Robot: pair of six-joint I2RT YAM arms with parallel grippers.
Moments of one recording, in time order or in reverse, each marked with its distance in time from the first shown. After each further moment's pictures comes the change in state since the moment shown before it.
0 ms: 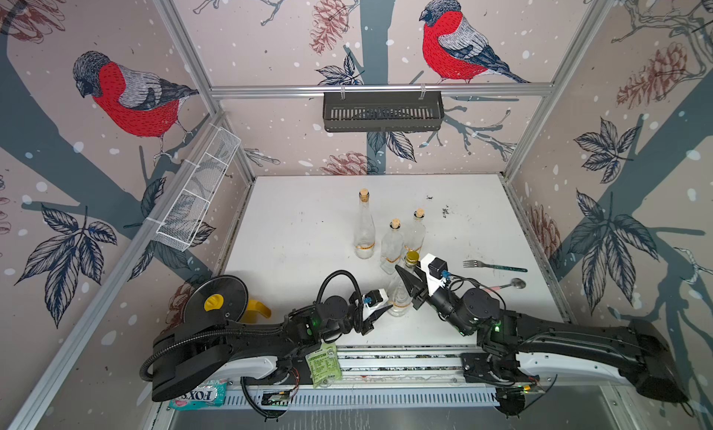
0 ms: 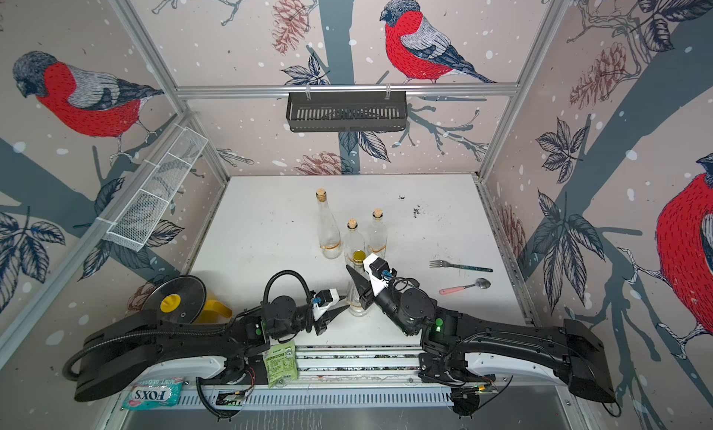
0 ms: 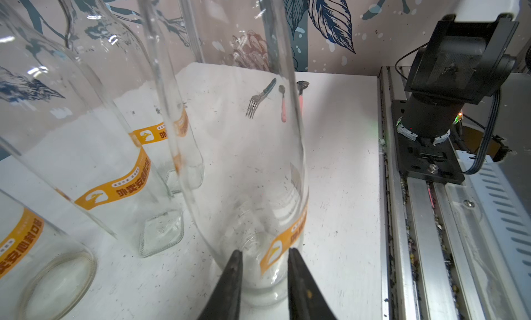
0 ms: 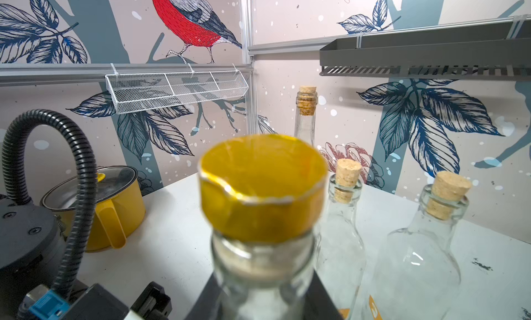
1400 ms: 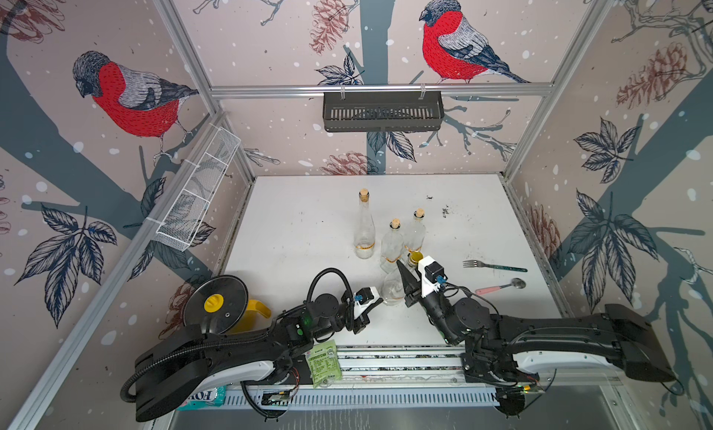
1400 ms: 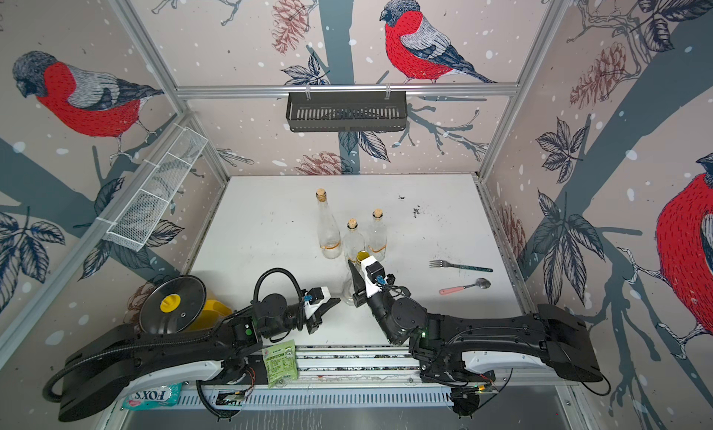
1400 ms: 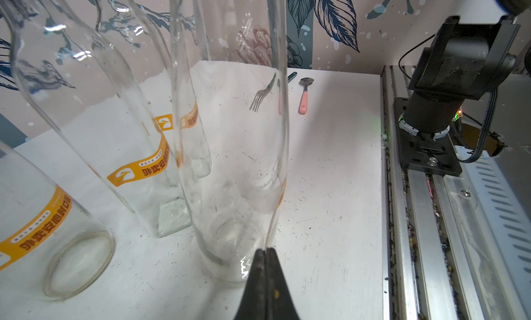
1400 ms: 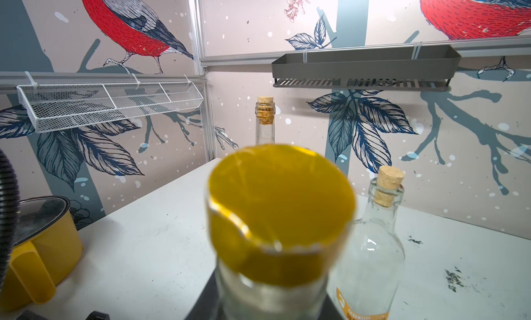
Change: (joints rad) left arm 0.076 -0.160 -0.039 -0.126 0.053 0.000; right arm 0.122 0.166 0.008 0.255 0.362 -0.109
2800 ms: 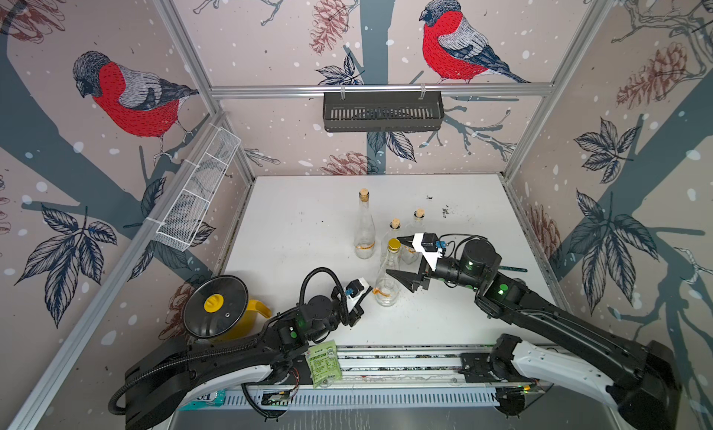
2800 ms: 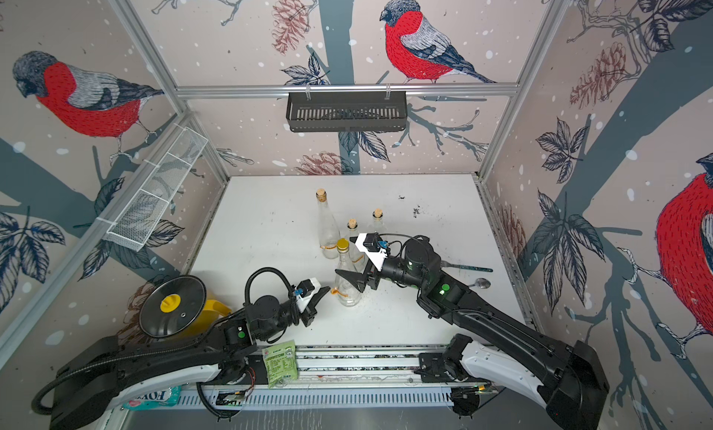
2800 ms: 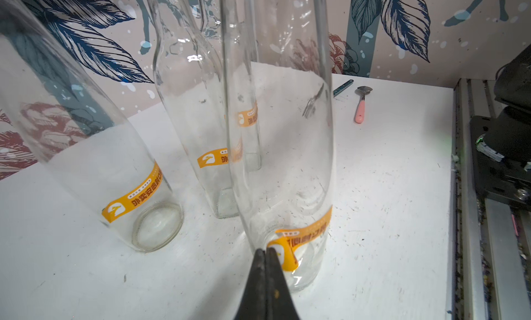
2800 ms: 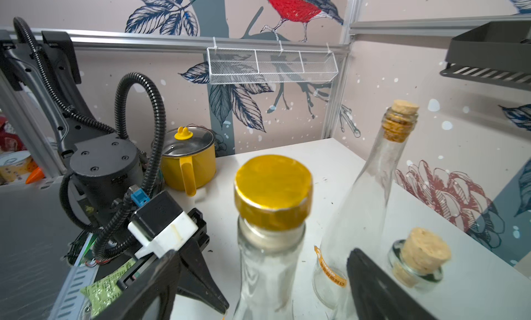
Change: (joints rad) left arm 0.006 -0.132 -0.020 -0.074 -0.217 -0.027; right arm -0.581 -0.064 0.222 -0.534 -1.295 0.010
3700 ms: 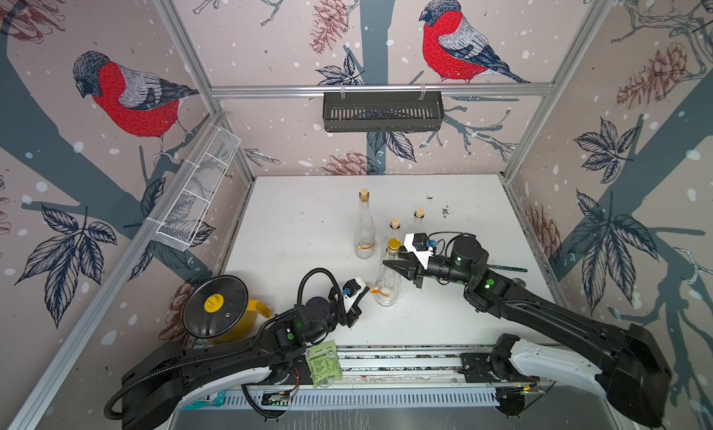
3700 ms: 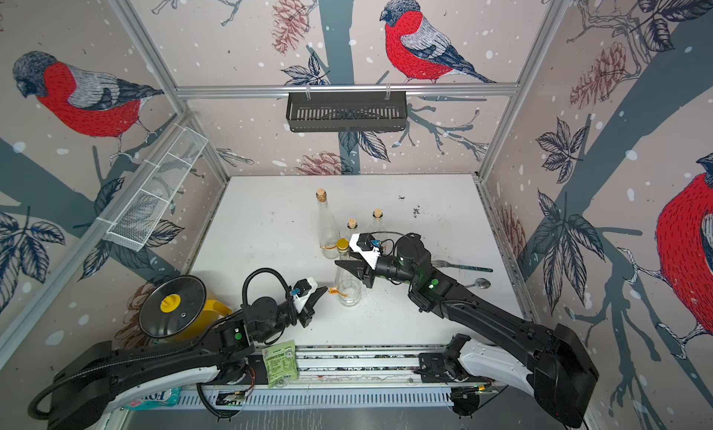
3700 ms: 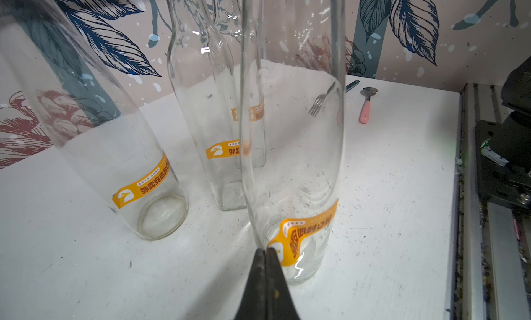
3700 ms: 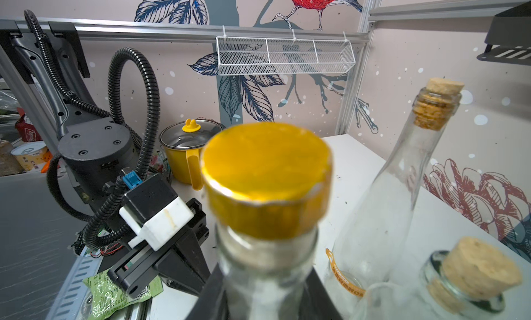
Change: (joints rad) left arm 0.000 -0.057 -0.010 -0.060 -0.020 -0.034; right arm -0.024 0.098 -0.028 0.119 -0.061 0.011
